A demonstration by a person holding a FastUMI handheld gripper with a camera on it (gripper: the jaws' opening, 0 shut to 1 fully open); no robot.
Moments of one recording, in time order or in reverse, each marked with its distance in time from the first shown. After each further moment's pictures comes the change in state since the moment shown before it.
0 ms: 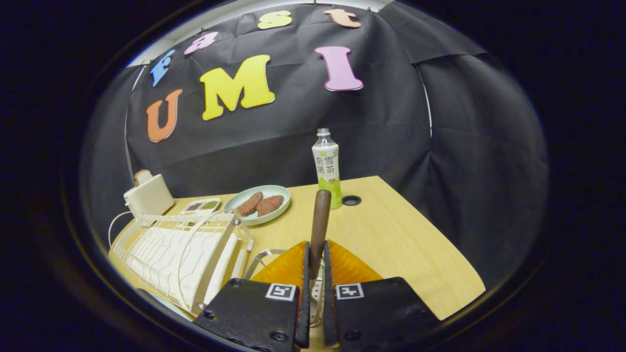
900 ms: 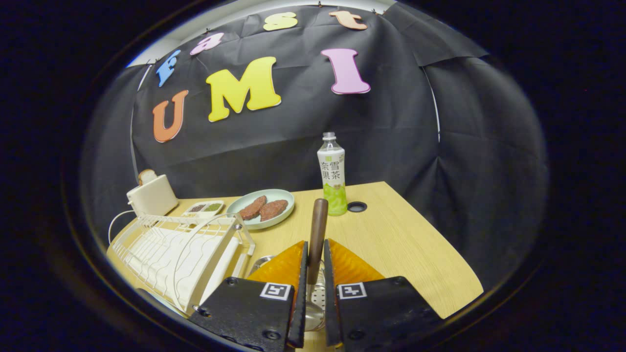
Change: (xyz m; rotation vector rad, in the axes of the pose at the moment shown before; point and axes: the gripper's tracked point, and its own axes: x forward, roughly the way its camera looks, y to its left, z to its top) arm 0.008 0.003 0.014 -0.005 -0.045 0.063
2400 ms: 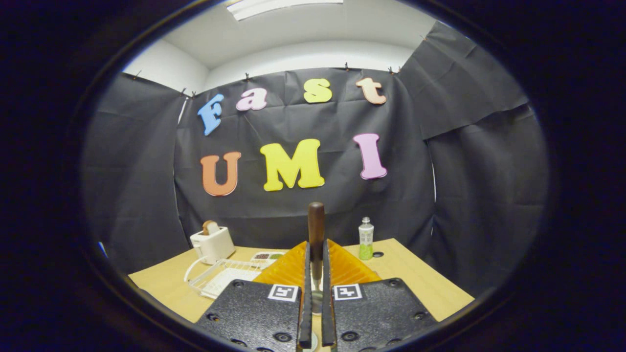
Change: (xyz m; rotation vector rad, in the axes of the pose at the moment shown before) arm -0.281 0.165 0.043 -0.068 -0.328 0.036
